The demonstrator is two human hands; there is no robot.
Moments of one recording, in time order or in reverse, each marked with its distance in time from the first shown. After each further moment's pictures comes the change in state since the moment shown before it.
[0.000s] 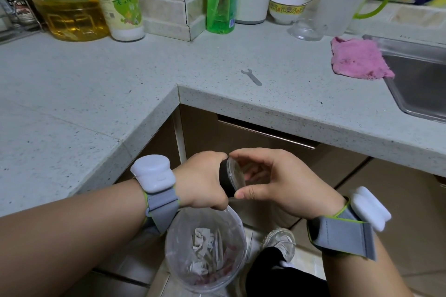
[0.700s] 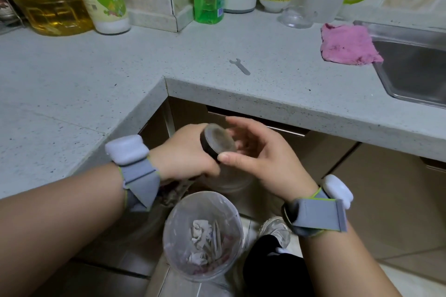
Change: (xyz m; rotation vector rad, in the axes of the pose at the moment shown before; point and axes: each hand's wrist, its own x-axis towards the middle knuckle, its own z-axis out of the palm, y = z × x) left_hand -0.002 0.007 -0.020 -0.183 0.170 0.024; right_hand 0.009 0.011 0.015 0.269 0.226 -0.096
